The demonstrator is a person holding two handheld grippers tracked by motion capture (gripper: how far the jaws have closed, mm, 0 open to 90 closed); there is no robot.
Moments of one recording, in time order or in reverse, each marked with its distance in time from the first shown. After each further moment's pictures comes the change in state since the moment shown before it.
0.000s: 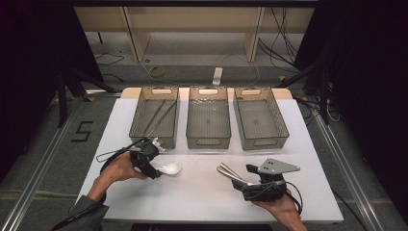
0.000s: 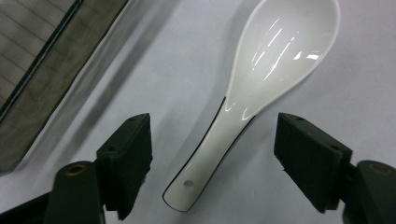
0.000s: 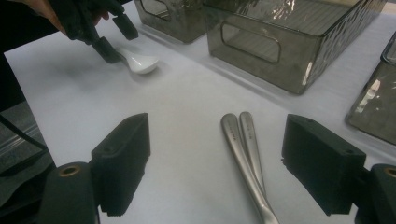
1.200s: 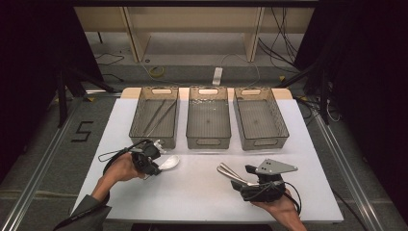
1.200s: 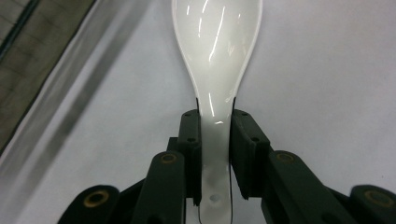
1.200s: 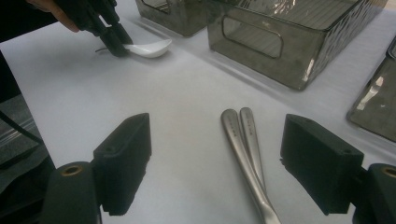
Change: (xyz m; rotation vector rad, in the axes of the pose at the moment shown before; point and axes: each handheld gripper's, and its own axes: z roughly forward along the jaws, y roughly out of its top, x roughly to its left) left arm 0.000 0.000 0.003 0.007 -0.056 0.025; right arm 0.002 0.000 0.002 0.019 -0.007 -0.009
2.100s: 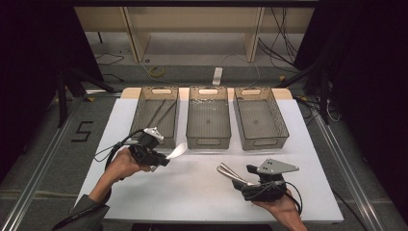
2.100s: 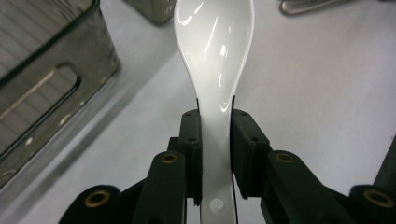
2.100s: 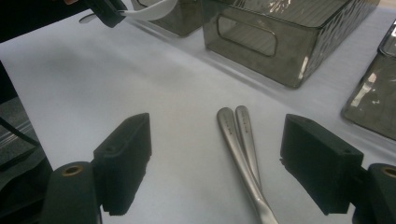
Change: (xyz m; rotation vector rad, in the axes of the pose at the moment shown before) left arm -0.008 0.017 -0.043 -0.265 -0.108 -0.137; right arm -0.002 -0.001 -0.001 0.002 -0.010 0.010
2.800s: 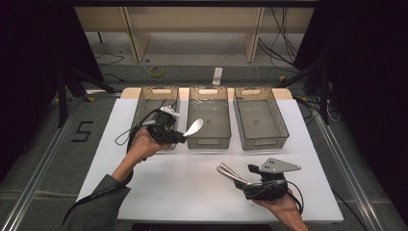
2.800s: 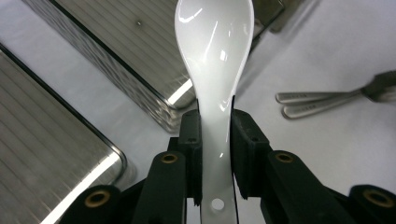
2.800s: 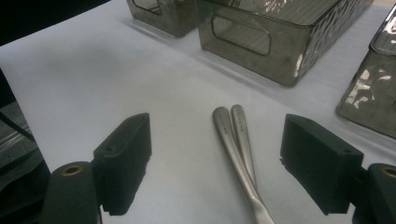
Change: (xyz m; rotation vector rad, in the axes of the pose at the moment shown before) left arm 0.004 0.073 0.011 -0.129 0.052 -0.031; right arm -0.004 -0.001 -0.001 -0.006 -0.002 0.016
